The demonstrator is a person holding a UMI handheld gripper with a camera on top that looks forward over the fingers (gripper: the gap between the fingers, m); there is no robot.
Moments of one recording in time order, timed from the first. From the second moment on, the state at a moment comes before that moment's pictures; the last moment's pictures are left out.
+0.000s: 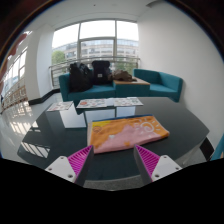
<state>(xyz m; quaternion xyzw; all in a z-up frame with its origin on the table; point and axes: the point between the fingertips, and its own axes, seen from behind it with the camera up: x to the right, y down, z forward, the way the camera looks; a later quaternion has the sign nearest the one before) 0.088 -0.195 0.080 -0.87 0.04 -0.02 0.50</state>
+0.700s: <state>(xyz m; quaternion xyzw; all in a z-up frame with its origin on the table) 0.024 -0.044 -0.008 -0.89 -0.02 -0.04 0.44</state>
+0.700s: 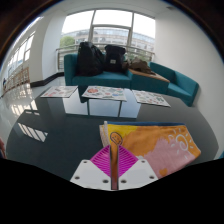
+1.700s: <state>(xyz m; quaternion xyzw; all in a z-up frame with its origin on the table) 0.317 -0.052 0.090 -0.87 0.08 -0.13 0.48</state>
